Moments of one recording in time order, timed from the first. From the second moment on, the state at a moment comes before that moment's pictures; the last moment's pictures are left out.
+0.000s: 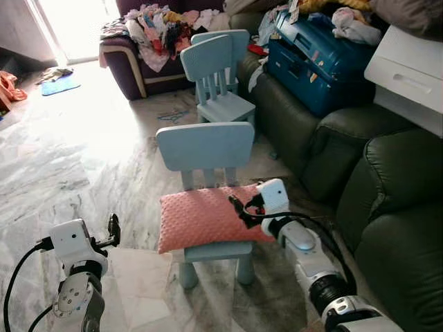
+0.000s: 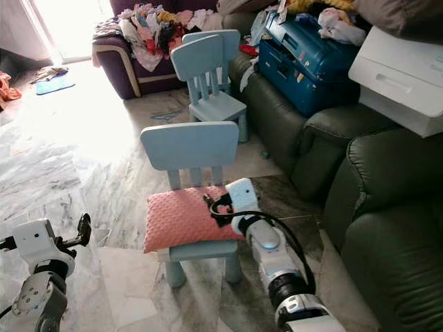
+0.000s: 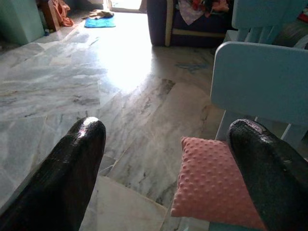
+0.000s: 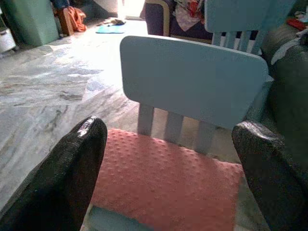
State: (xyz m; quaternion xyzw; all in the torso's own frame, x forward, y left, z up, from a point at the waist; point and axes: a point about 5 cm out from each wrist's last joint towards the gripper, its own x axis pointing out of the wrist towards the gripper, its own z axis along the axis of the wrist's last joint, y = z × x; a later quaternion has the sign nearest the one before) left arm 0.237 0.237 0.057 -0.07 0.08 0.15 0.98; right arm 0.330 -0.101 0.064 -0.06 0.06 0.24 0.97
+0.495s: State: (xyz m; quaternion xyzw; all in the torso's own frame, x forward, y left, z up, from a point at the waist) left arm 0.240 0.235 0.064 -0.09 0.06 0.14 0.98; right arm 0.330 -0.101 0.066 -0.06 0.05 0.24 0.97
